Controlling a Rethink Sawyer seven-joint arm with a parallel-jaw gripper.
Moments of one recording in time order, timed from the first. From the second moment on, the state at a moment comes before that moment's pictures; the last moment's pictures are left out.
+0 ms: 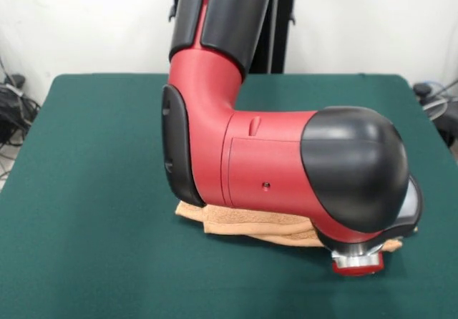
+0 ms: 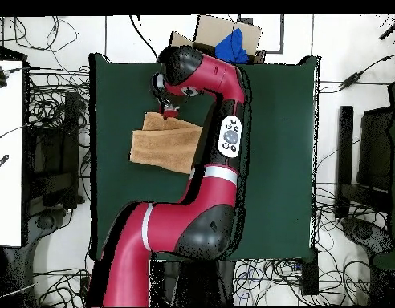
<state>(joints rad) -0.08 0.27 -0.36 0.28 0.60 1.49 3.04</state>
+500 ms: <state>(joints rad) -0.10 0.24 -0.34 0.30 0.60 1.52 3.04</state>
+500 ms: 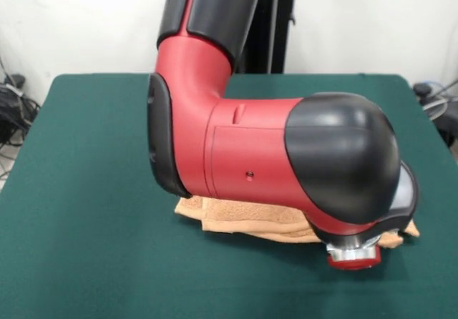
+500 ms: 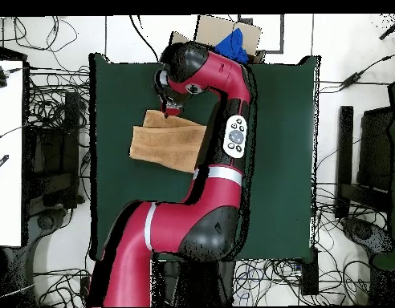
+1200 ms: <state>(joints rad) -0.16 0.18 -0.34 0.31 0.60 1.64 3.04</state>
